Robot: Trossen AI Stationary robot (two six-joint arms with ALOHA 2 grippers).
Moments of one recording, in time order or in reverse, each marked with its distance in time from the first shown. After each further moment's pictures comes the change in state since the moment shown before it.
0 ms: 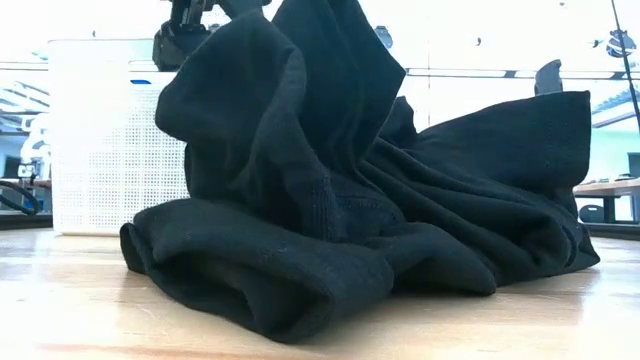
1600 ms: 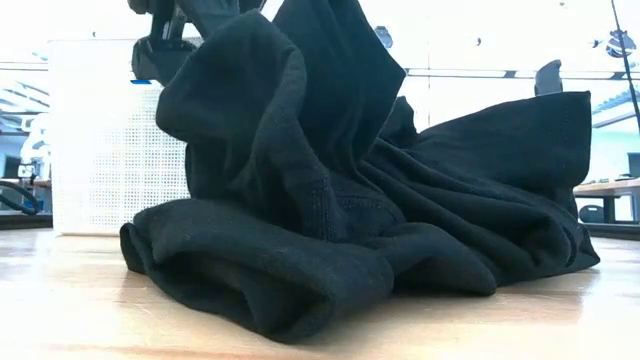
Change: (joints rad) left arm -0.020 0.011 -0.017 -0.067 0.000 -0.086; right arm 0.000 0.000 0.000 -0.044 0.001 0.027
